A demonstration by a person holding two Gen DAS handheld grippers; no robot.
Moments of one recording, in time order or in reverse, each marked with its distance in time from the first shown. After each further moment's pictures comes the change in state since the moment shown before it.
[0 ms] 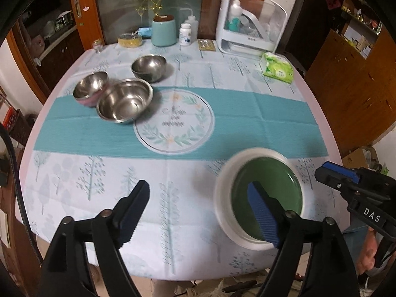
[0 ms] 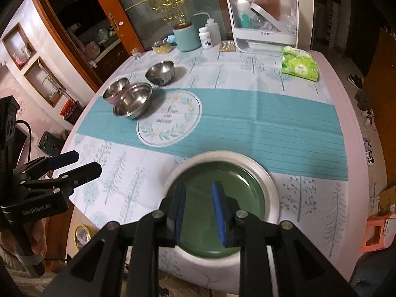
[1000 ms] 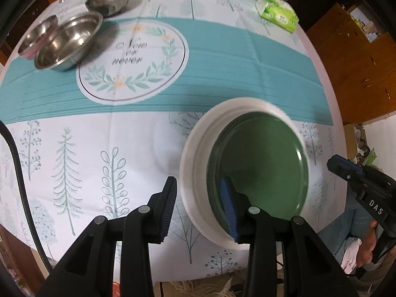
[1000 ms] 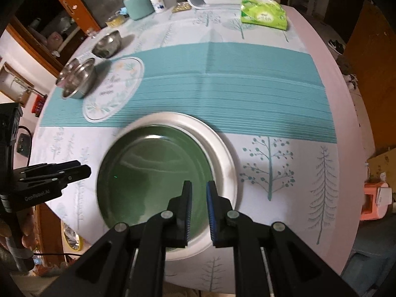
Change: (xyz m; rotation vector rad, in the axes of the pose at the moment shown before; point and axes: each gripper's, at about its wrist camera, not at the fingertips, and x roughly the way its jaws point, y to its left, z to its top) left arm 0.125 -0.043 -0.017 -0.026 0.311 -0.121; right arm 0.056 -0.081 -0.025 0.104 0.185 -0.113
